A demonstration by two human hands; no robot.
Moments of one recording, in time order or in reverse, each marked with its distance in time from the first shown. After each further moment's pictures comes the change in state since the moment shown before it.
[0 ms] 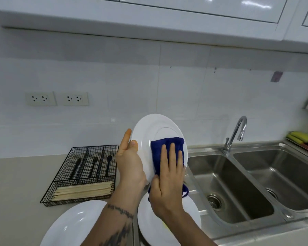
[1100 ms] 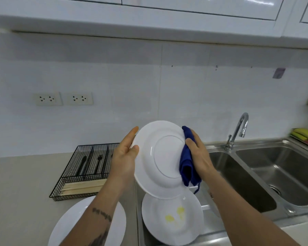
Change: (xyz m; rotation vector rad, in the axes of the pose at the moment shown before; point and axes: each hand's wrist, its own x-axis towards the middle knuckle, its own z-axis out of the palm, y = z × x) left_hand -0.003 0.018 -0.043 0.338 -0.399 0.147; right_hand 0.078 0.062 -0.058 0.505 -0.207 0.376
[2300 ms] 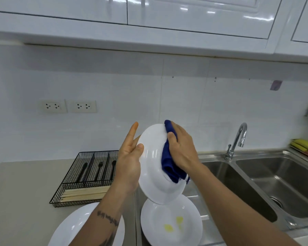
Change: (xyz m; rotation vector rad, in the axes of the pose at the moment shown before) left_hand -0.005 0.024 0.017 -0.181 -0.072 0.056; right_hand 0.010 -0.063 0.034 -0.409 0.005 -0.323
